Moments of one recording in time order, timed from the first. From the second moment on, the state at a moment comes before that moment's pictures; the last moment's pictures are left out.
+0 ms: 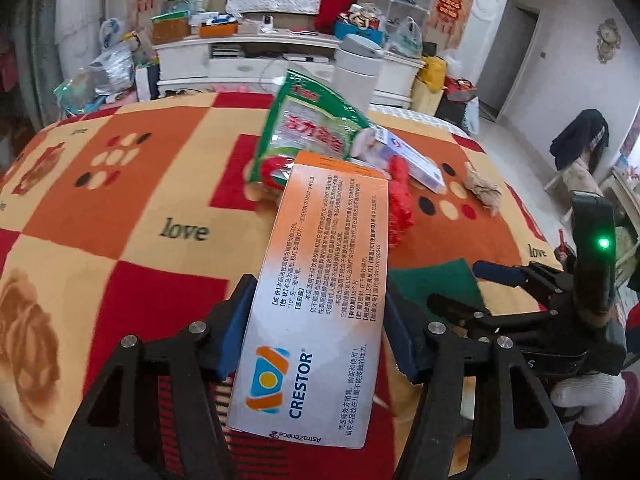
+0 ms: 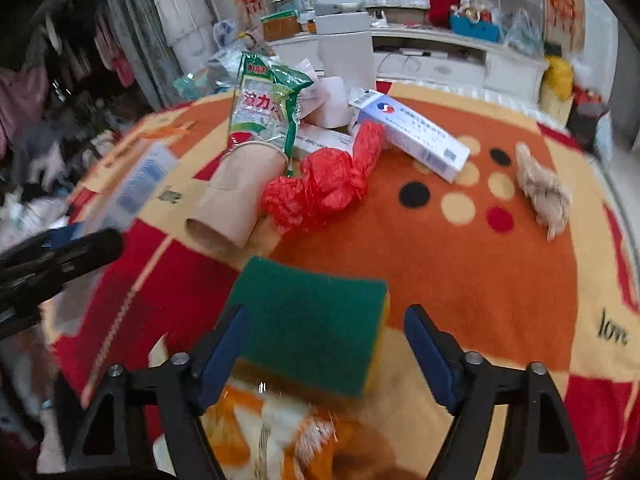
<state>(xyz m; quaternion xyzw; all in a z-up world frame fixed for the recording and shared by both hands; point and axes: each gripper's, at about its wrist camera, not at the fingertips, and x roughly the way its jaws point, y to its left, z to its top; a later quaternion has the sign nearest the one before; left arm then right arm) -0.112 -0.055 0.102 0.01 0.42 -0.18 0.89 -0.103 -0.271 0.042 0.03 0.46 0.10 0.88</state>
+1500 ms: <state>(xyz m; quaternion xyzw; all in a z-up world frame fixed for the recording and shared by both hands) -0.112 -0.062 0.103 -0.03 0.42 -0.19 0.89 -0.111 -0.345 0.040 0.08 0.45 0.08 0.88</state>
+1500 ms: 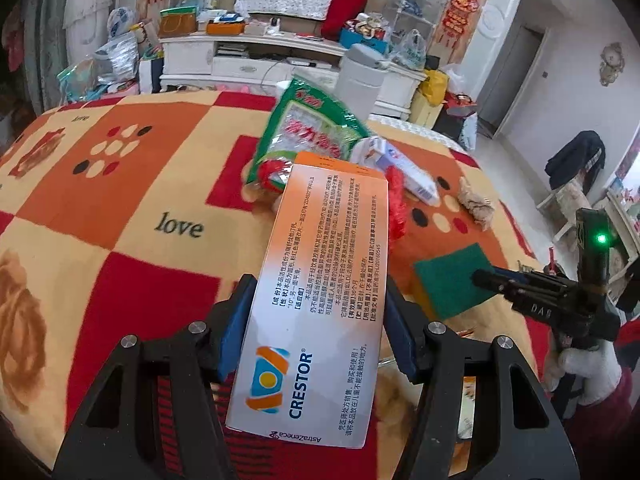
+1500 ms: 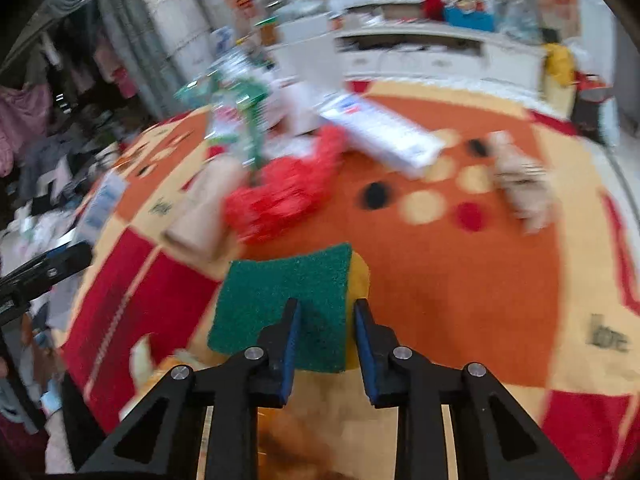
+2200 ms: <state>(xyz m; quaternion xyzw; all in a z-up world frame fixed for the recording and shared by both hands) -0.114 -0.103 0.107 -0.02 0.43 -0.20 0.88 -0.108 -0.346 0.039 -0.25 0.48 0.22 0.81</state>
